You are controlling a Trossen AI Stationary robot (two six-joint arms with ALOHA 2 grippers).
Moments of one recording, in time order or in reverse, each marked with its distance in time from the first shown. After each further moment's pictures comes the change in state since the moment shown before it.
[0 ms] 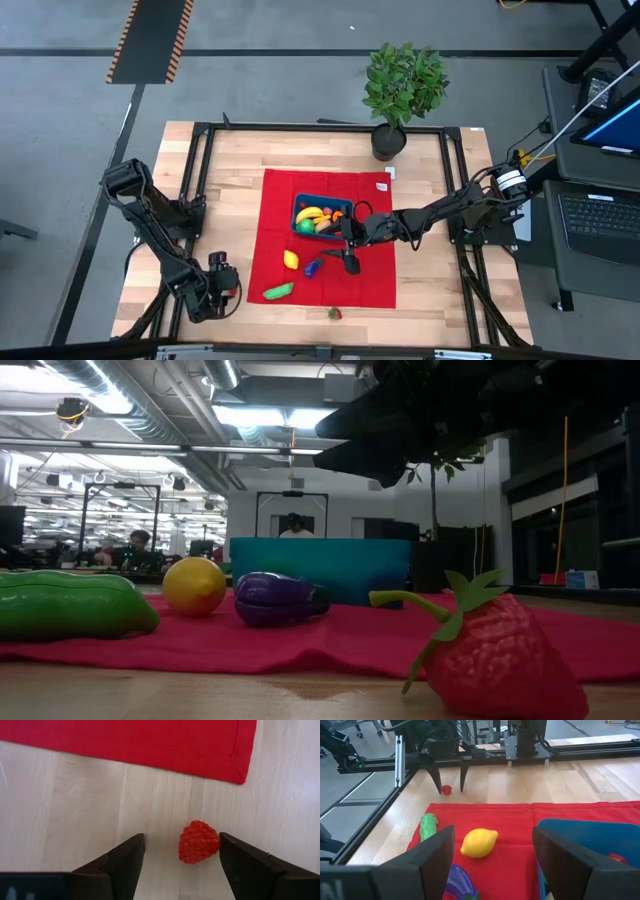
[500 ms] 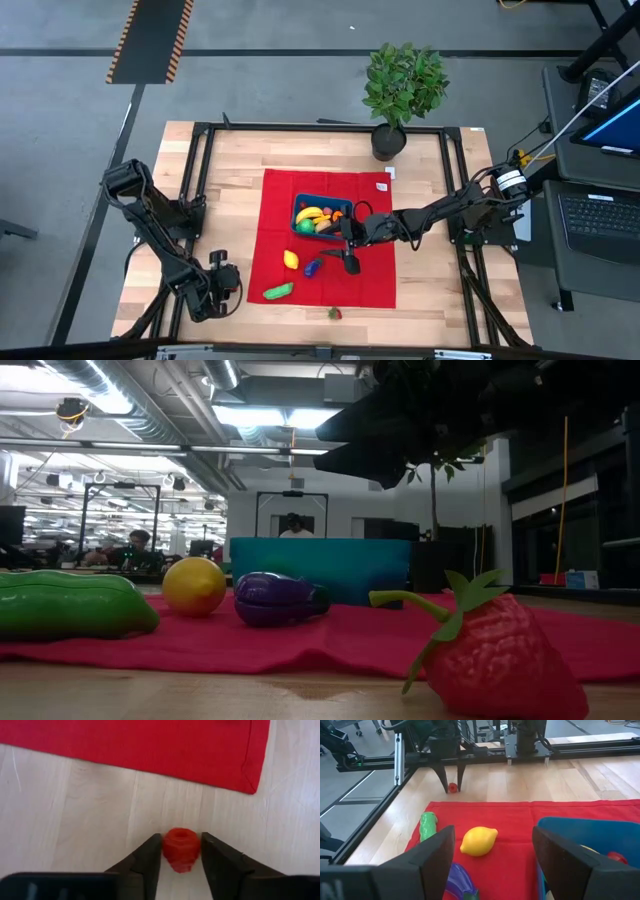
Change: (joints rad) left arm 0.003 0.004 -0.003 0.000 -0.022 -0.016; right arm 0.000 0.000 0.000 -0.007 0.000 0.000
